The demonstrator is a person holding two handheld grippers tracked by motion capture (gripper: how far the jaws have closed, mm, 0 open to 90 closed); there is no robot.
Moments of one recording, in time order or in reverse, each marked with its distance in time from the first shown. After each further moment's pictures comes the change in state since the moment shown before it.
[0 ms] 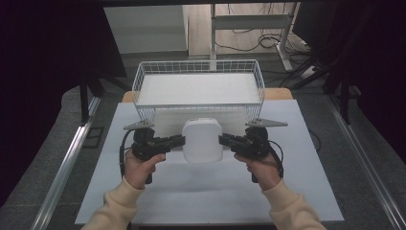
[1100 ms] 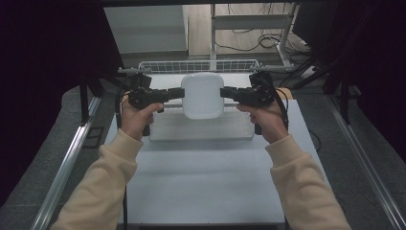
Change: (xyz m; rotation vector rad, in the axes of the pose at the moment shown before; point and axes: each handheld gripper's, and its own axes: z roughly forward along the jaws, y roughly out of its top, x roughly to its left) left arm 0.013 0.124 -0.002 -0.033 -0.010 0.042; right arm -0.019 0.123 0.001 -0.034 0.014 -0.033
